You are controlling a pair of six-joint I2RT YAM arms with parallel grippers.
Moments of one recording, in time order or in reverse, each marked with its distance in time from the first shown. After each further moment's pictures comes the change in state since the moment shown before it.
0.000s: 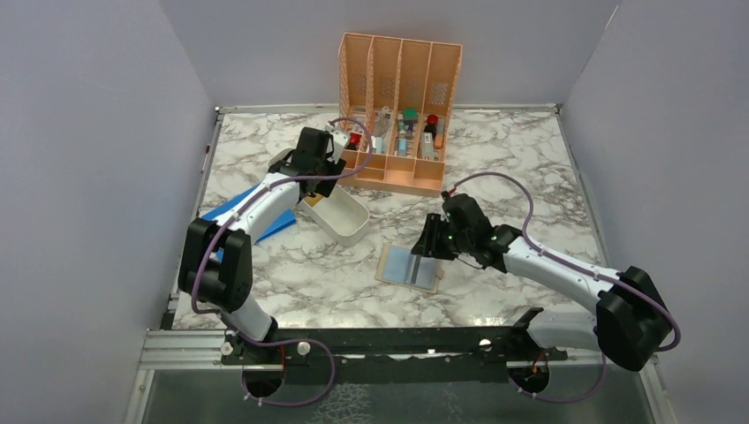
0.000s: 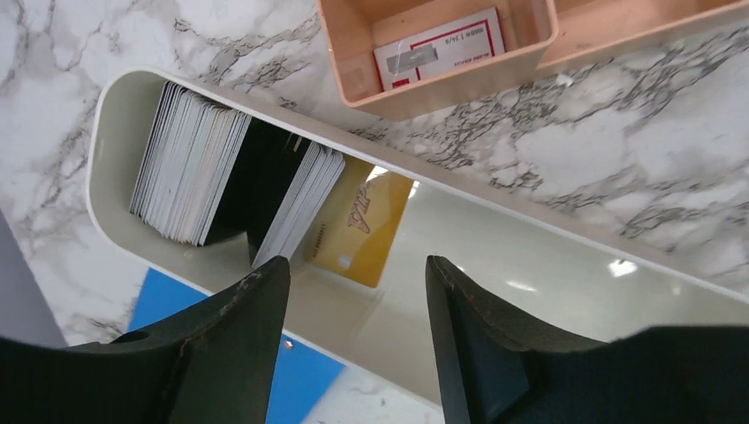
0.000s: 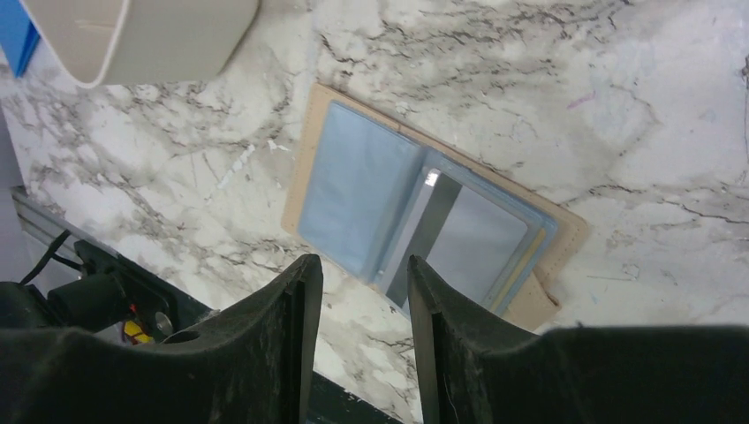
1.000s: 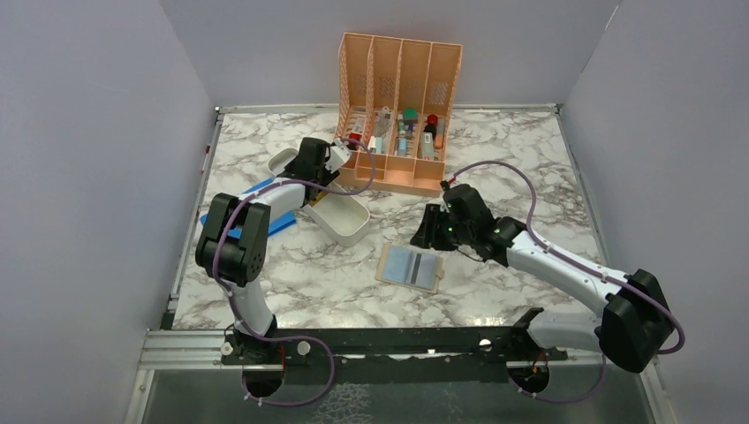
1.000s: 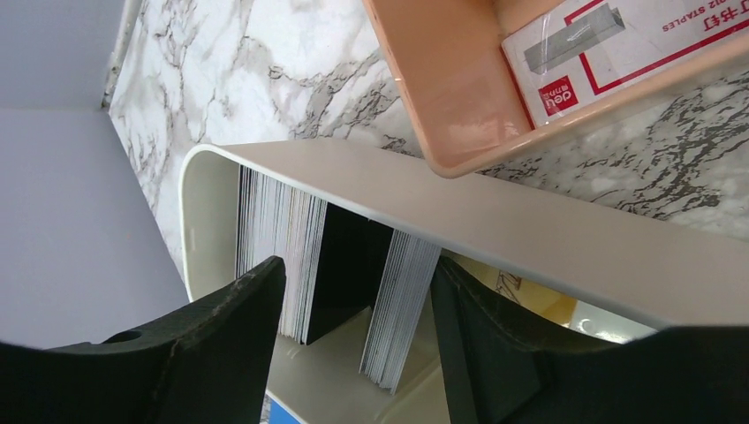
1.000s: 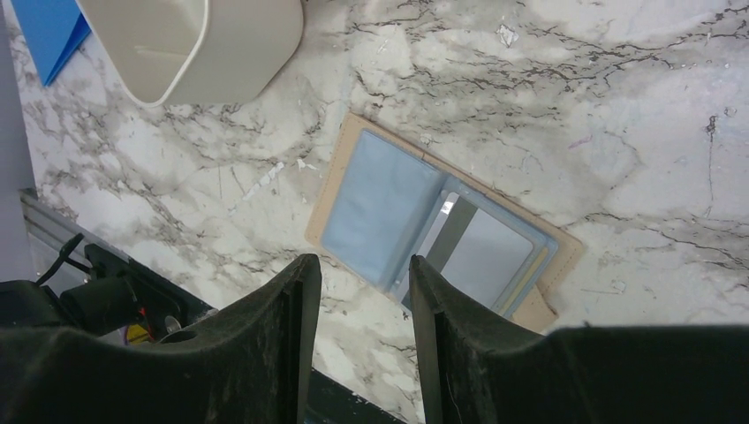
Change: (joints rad) left arm 0.068 0.214 -0.109 0.389 -0.138 0.519; right arm 0.000 -0.008 0.106 -0.069 0.020 -0.057
